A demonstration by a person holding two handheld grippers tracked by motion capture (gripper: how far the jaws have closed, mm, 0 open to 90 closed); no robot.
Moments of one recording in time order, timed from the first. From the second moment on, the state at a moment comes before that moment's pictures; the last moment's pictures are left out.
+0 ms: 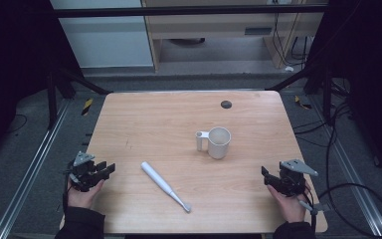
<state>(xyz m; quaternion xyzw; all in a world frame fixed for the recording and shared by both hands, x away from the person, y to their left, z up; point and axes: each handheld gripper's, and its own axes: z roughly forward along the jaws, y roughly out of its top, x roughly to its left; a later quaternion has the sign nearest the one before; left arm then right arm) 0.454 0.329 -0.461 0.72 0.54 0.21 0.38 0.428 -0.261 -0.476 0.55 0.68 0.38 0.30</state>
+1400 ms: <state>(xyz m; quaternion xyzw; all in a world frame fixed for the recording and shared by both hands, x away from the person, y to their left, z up) 0.415 0.218 -0.462 0.85 0.38 0.07 0.37 0.423 -0.239 -0.473 0.51 0.72 0.38 0.28</state>
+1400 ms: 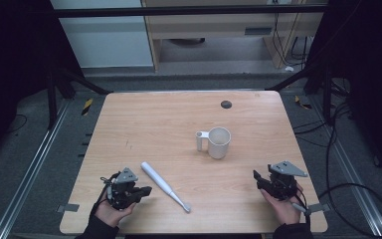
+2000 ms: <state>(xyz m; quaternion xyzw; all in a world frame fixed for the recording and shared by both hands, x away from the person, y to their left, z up) 0.414 0.167 -0.476 0.89 0.32 0.05 0.33 0.425 -0.240 -0.477 0.51 0.72 0.38 0.28</state>
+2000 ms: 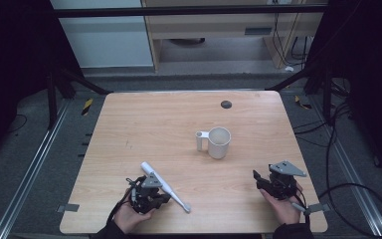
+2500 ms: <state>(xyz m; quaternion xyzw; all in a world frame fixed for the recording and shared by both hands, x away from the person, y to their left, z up) 0.419 0.152 -0.483 0.89 0.31 0.04 0.32 0.426 -0.239 -0.478 0.51 0.72 0.37 0.29</state>
